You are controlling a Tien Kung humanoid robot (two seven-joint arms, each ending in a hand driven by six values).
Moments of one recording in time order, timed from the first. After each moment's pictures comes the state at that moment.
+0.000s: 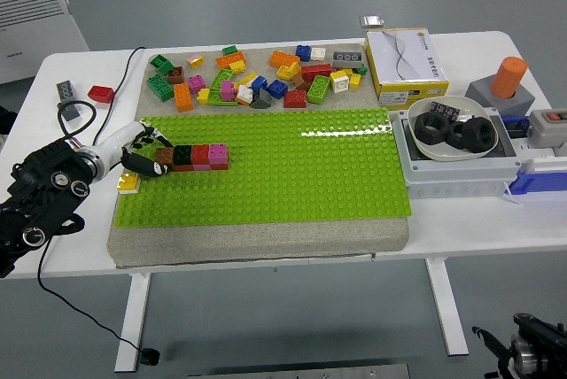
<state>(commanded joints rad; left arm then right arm) -0.72 0.29 -0.78 -0.77 1.41 -0.11 0.14 0.23 -0.17 0.81 0.56 -0.71 -0.22 -0.65</state>
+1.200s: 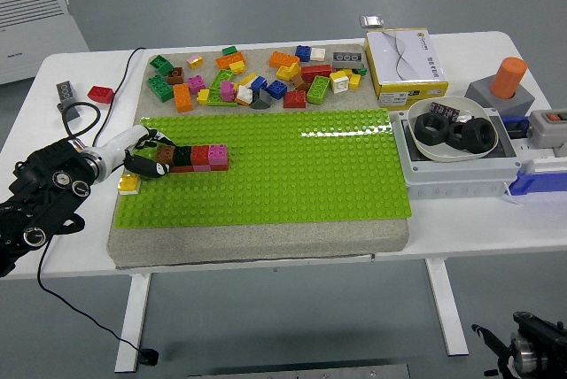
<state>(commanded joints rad) -0.72 0.29 -0.78 -0.76 1.42 -0.16 0.15 0.23 -0.17 0.81 0.56 -0.72 -0.23 -0.65</state>
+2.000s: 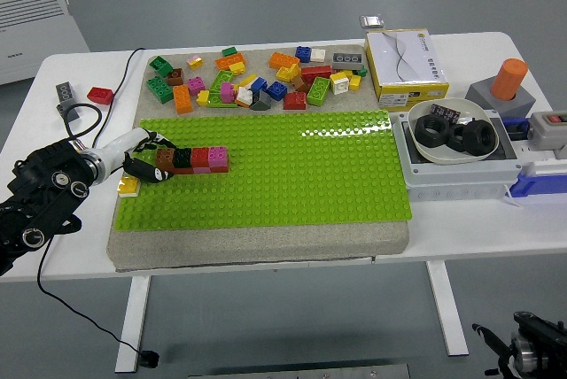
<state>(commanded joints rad) -0.72 0.29 -0.79 -0.77 1.46 -0.20 0.15 0.23 -0.18 0.81 0.56 -0.73 -0.22 -0.65</state>
